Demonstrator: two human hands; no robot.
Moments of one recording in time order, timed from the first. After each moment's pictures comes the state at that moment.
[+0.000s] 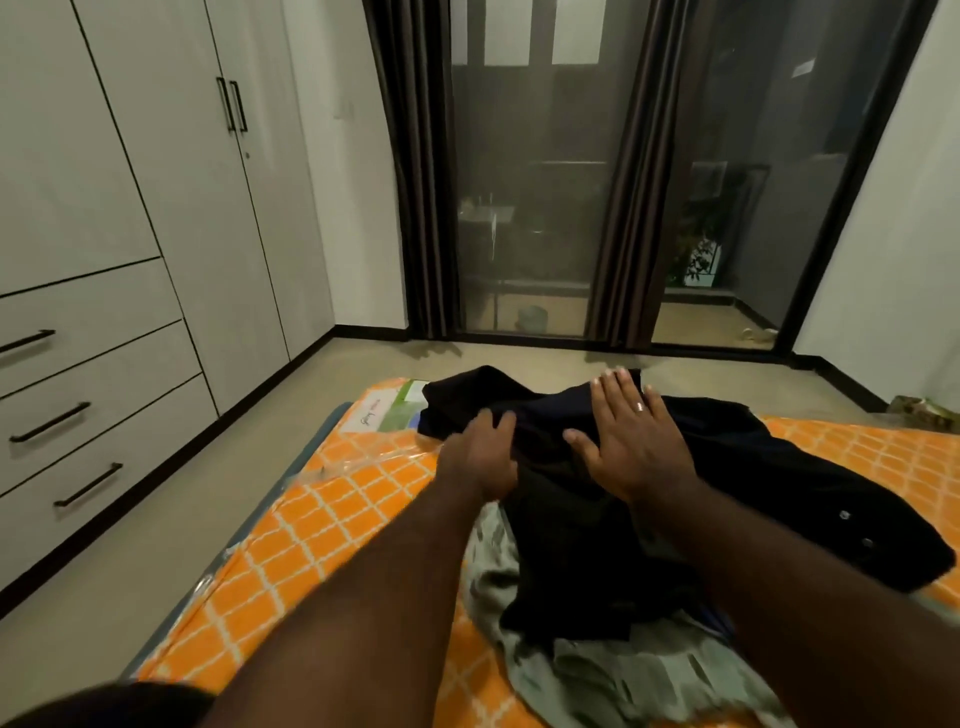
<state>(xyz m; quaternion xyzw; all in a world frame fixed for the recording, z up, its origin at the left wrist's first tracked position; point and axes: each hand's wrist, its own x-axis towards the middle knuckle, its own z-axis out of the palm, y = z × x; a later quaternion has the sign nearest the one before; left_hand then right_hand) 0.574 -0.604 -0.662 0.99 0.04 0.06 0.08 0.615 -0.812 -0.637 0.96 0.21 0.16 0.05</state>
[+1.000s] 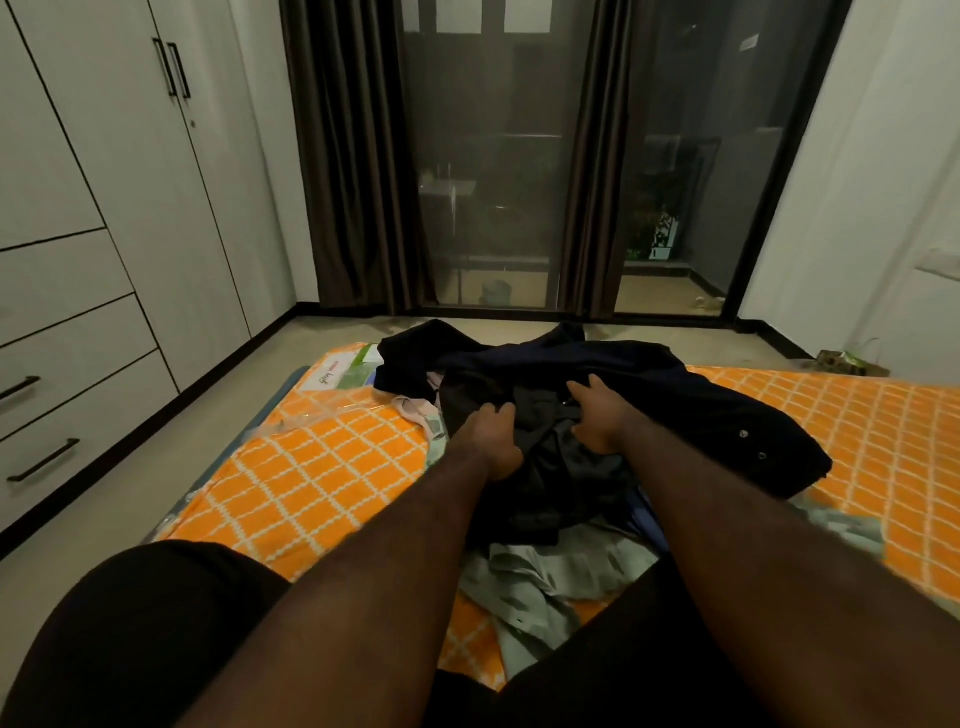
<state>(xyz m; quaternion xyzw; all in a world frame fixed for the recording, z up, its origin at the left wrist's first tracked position) 0.547 -0.701 -0.707 0.99 0.01 0.00 0.17 0.595 -0.883 -0.660 0.98 0.15 -0.08 -0.11</state>
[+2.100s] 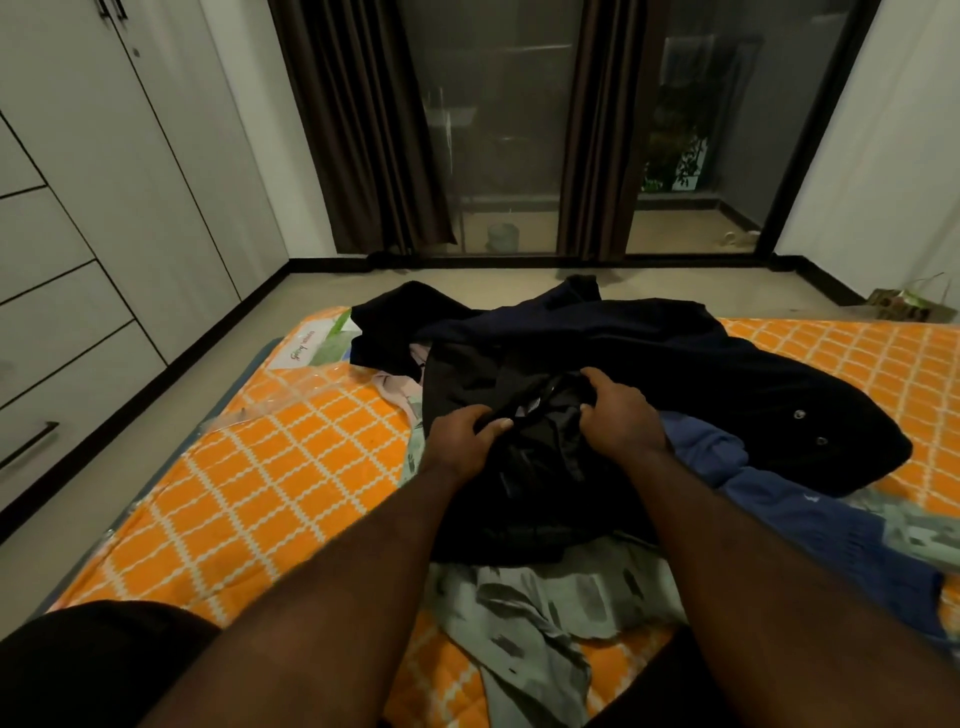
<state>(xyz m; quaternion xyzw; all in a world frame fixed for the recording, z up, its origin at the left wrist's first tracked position) 0.616 -0.675 -0.792 0.92 0.06 0.13 0.36 0.681 -0.894 -0.763 0.97 0.08 0.04 -0.23</state>
